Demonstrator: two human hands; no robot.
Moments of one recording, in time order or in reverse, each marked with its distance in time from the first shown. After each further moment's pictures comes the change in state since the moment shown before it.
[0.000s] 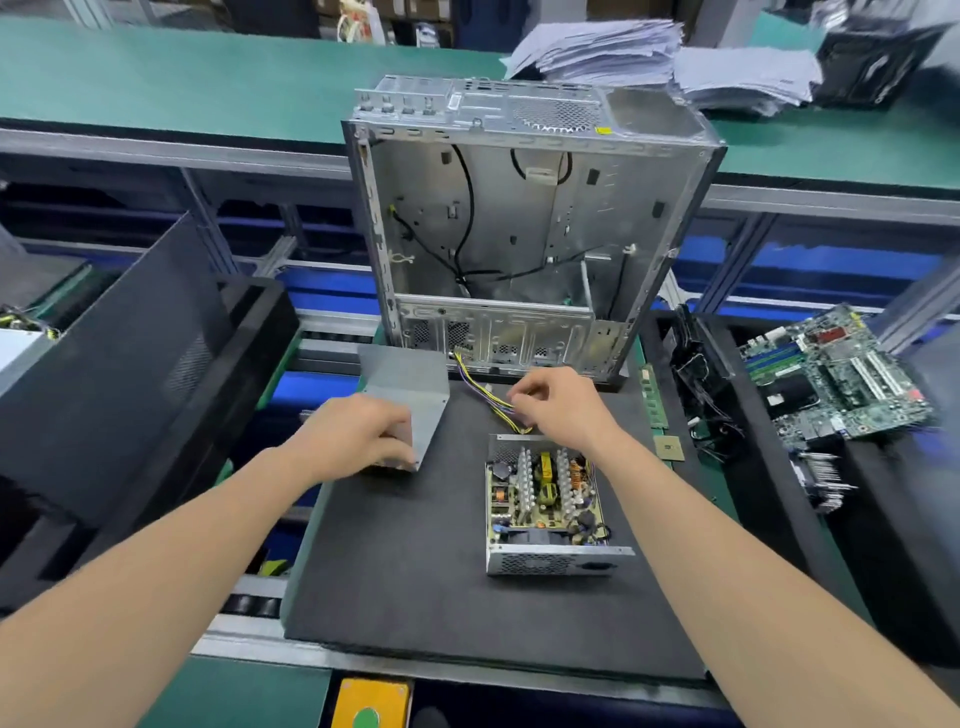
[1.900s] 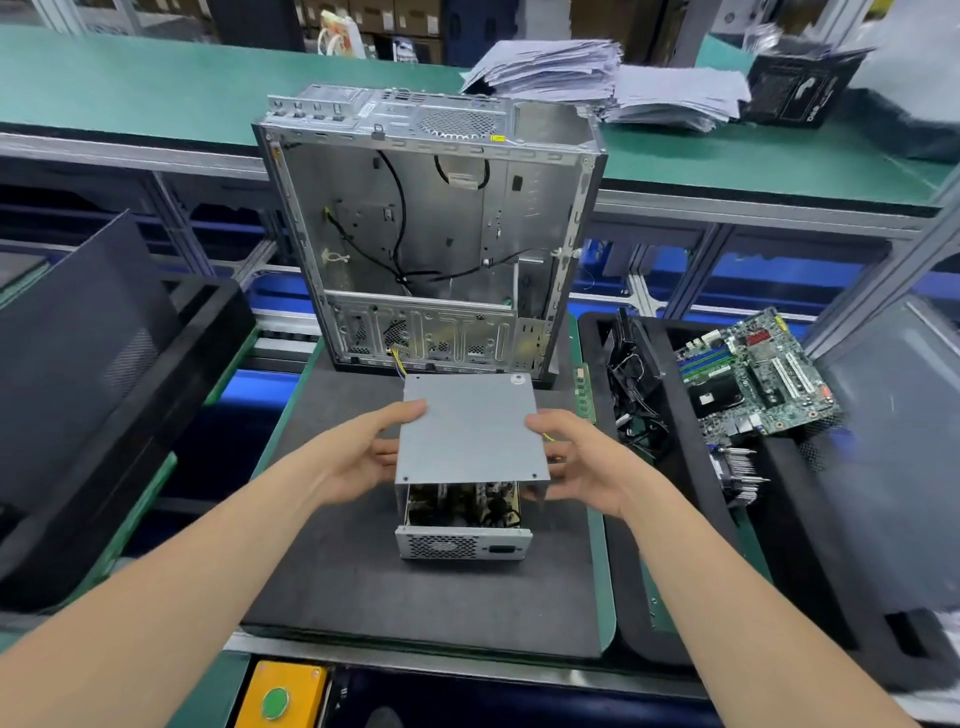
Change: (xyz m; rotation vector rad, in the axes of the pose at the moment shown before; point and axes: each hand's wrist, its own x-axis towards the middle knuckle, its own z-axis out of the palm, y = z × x) left_hand 0.012 0.121 0.039 -1.599 -0.164 -0.486; right_hand -0.057 0.118 -0.064 0.914 -0.320 0.354
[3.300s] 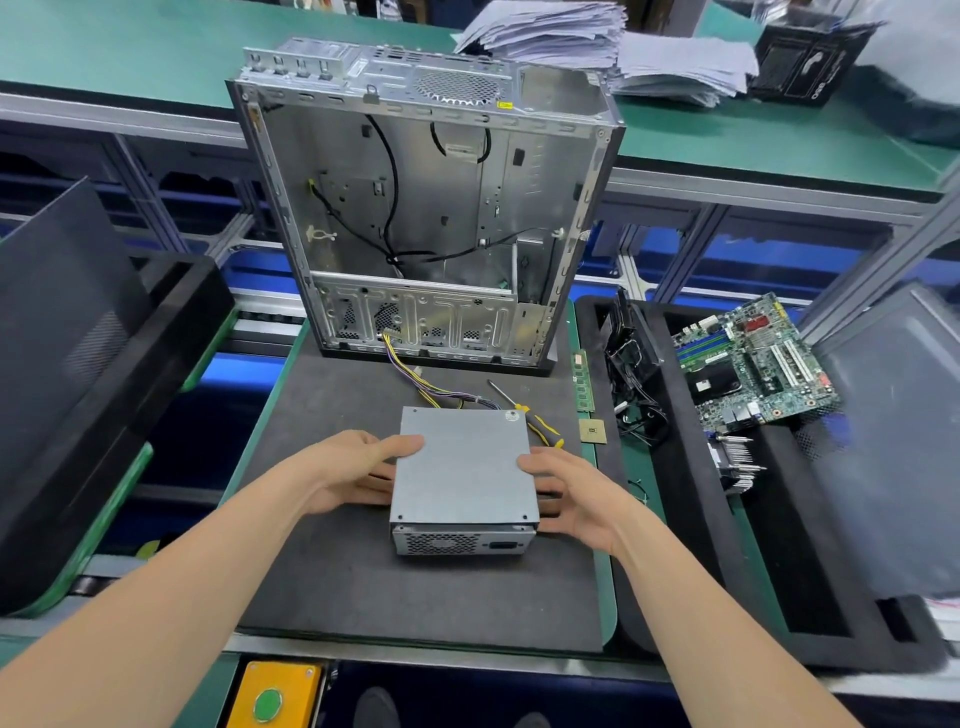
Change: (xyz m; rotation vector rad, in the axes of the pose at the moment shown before) left_hand 0.023 -0.023 -0.024 0.333 0.010 -0.159; right_hand 0.004 0.051 0.002 0.009 0.044 0.092
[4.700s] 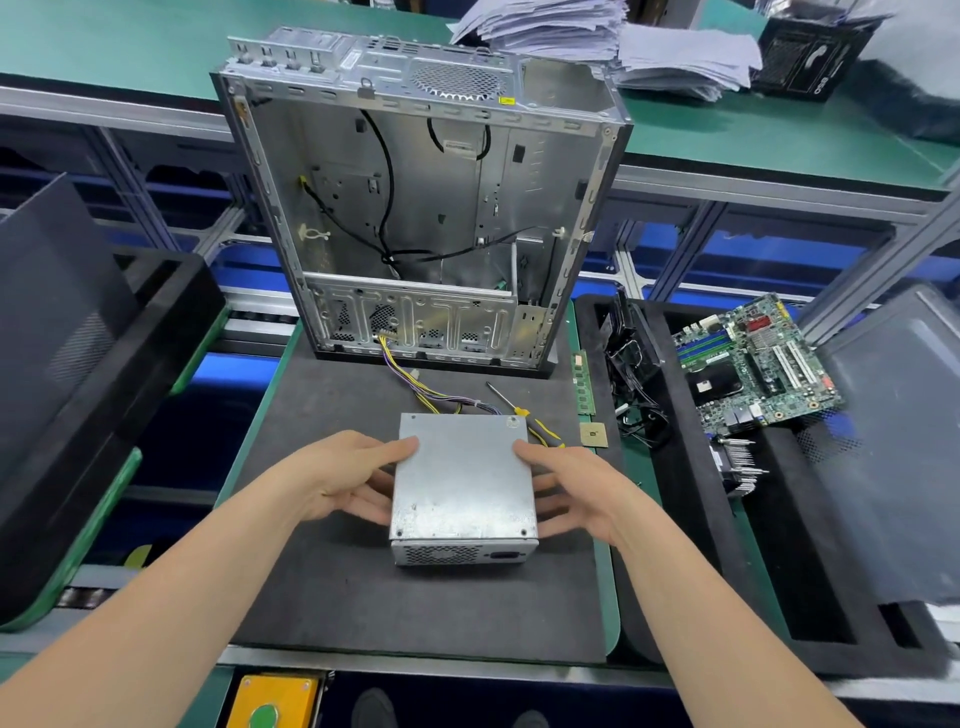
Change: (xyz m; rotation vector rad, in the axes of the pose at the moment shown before) left_hand -0.020 0.020 0.006 0.072 -0.011 -0.027; right_hand 0.003 -0.024 0.007 -0.170 0.083 0.054
